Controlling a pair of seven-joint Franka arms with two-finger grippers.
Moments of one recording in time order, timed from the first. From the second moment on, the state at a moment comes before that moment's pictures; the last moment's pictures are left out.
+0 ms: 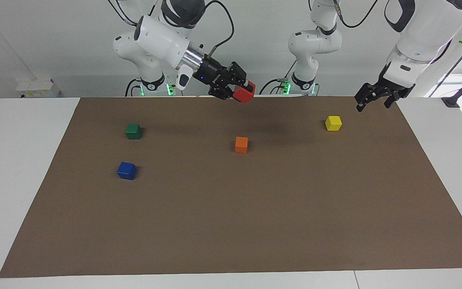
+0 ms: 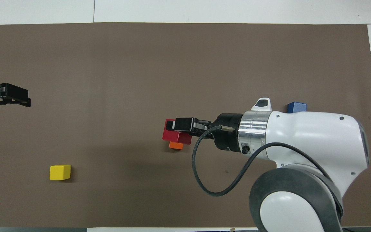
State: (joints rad) left arm -0.01 -0.01 -0.05 -1.58 0.02 1.54 -0.10; right arm 0.52 -0.14 -0.01 -2.04 0.92 2.27 0.19
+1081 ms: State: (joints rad) left arm 0.02 0.02 -0.07 -1.58 0.02 1.54 -0.10; right arm 0.26 -0.10 -0.02 -1.96 -0.11 1.78 0.31
